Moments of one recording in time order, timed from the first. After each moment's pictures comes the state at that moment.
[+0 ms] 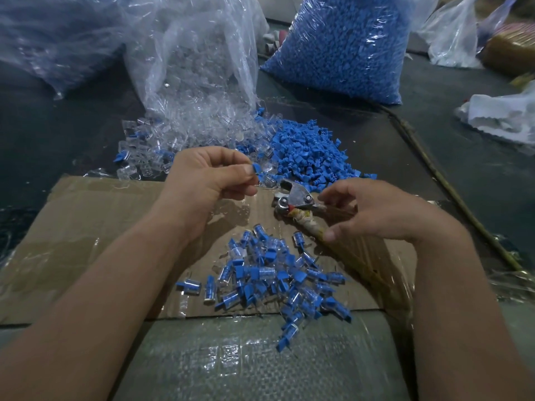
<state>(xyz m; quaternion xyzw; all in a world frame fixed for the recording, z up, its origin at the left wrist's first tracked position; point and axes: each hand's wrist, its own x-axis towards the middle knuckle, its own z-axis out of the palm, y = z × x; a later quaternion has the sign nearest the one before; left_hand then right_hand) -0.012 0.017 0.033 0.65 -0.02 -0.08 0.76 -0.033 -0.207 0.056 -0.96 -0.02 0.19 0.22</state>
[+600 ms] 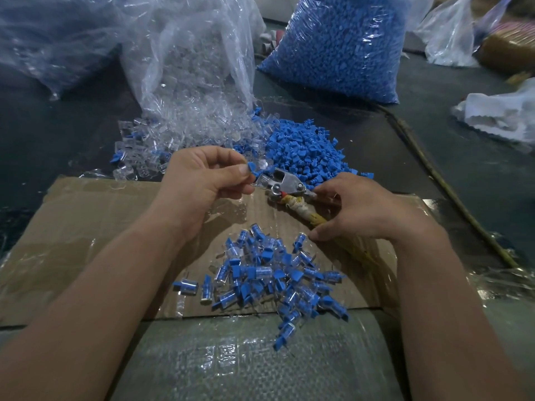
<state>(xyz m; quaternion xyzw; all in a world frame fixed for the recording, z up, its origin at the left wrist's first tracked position) -0.011 0.017 0.032 0.65 -0.02 -0.08 0.76 -0.028 -0.194 0.049 -0.98 0.00 0.15 0.12</state>
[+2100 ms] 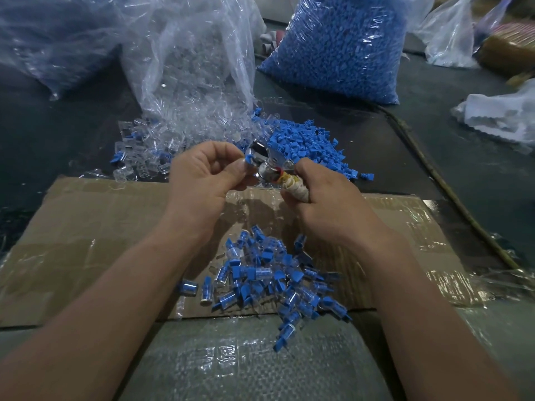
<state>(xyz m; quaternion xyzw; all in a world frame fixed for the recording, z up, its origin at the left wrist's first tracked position) -0.017 0.007 0.029 0.66 -0.05 0.03 0.75 -0.032 -0.157 0.038 -0.98 -0.09 -0.01 0.18</state>
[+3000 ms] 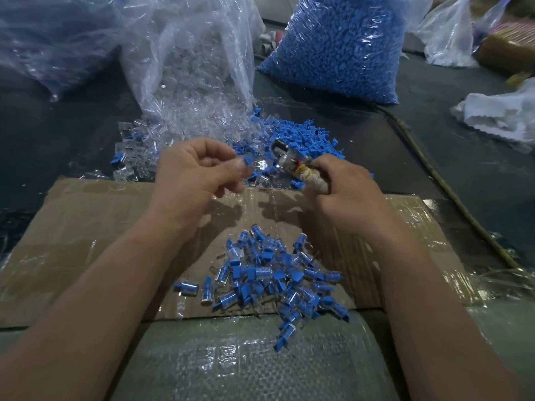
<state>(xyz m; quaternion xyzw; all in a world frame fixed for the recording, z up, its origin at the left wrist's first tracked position) -0.013 0.022 0.036 0.69 -0.04 -0.03 0.72 -0.024 -0.178 0.040 -0.97 -0.05 -0.04 0.22</state>
